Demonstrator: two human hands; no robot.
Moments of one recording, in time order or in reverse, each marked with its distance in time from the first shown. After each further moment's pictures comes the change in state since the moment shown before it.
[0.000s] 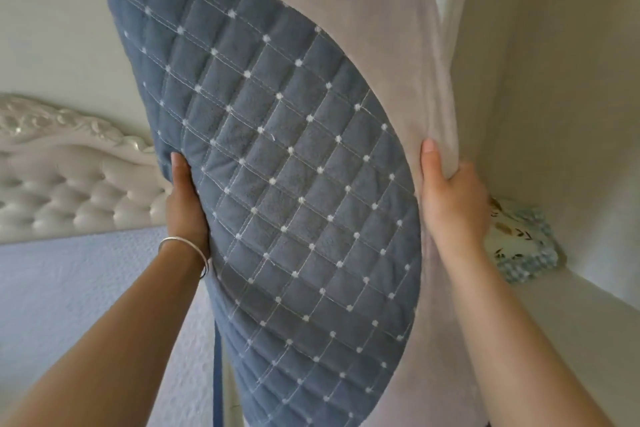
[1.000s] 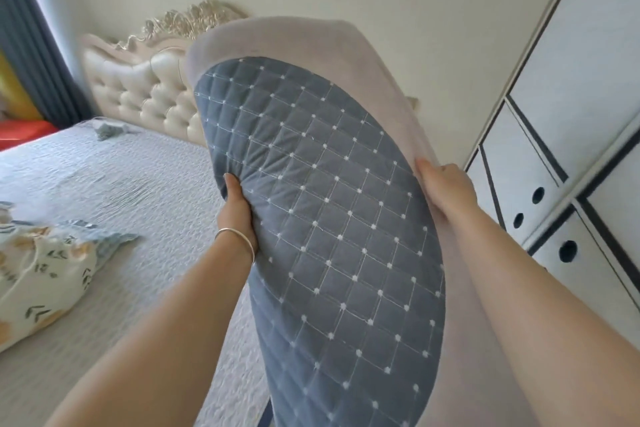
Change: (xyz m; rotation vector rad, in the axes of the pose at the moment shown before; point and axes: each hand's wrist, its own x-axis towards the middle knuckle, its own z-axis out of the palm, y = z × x) left_hand 0.418 -0.188 -0.072 -0.115 0.748 -0.345; right_hand 0.166 -0.023 0.643 -0.107 -0.997 -0.047
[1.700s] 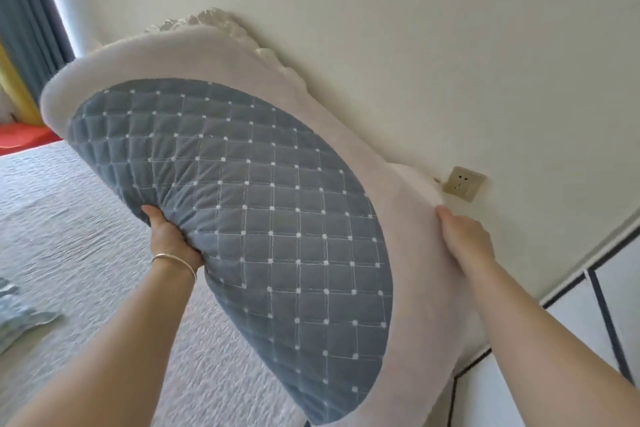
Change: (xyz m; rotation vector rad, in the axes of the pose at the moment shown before) left_hand 0.361 0.073 0.184 -0.432 0.126 0.130; right_hand 0.439 -0.066 0.146 -0.096 -0.149 0.001
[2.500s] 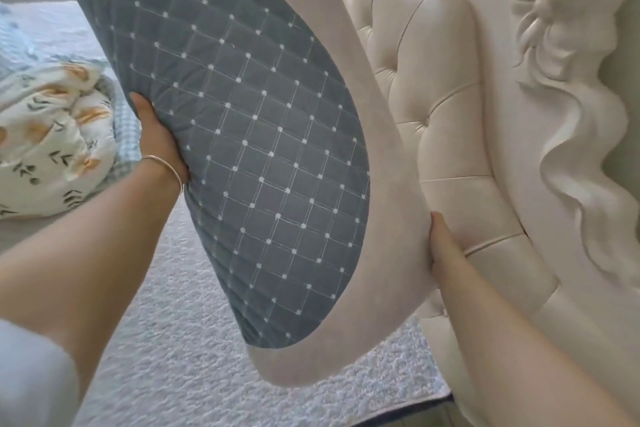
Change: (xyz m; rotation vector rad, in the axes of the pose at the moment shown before) left_hand 0.258 0.030 -0.054 0.051 0.669 0.369; right_hand 0.276 -0.106 0.424 0.052 -0.799 0.179
